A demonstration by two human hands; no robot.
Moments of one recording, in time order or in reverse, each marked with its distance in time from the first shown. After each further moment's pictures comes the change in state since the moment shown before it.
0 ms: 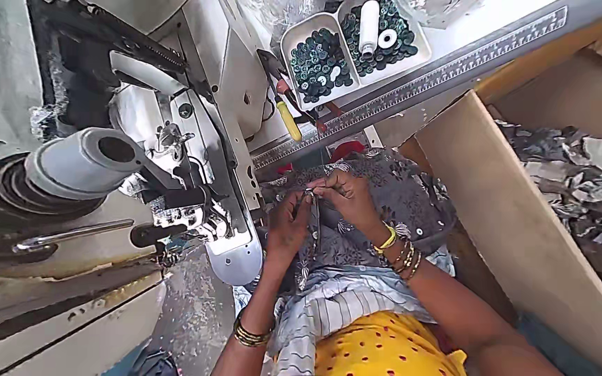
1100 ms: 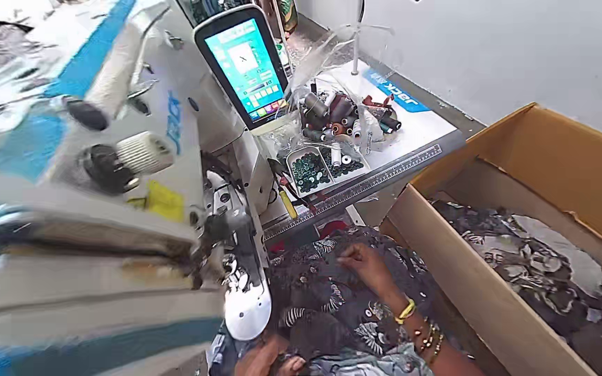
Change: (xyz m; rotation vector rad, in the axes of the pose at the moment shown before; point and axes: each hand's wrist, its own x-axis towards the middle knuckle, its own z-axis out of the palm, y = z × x) left_hand -0.101 -0.001 -0.069 0.147 -0.151 0.506; right_hand -0.014 -0.018 -0.062 -0.399 0.033 0.439
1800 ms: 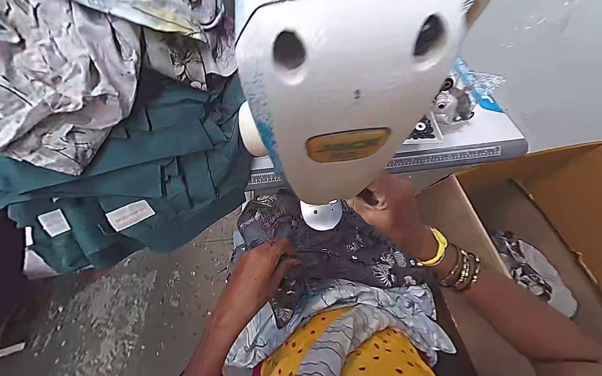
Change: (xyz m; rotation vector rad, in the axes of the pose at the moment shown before) left_hand -0.043 -0.041 -0.032 0.257 0.195 -0.056; right_hand -0.042 -0.164 0.041 -0.405 0.109 -1.179
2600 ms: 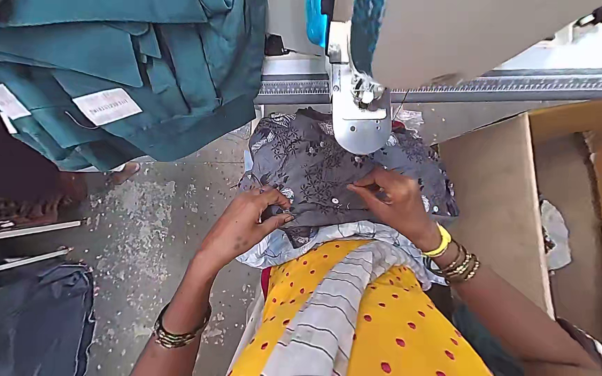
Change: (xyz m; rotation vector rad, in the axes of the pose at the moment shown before) left_hand -0.059 -0.037 0.001 -0.167 -0.179 -0.141; right_hand -0.119 -0.009 0.045 0.168 -0.308 0.242
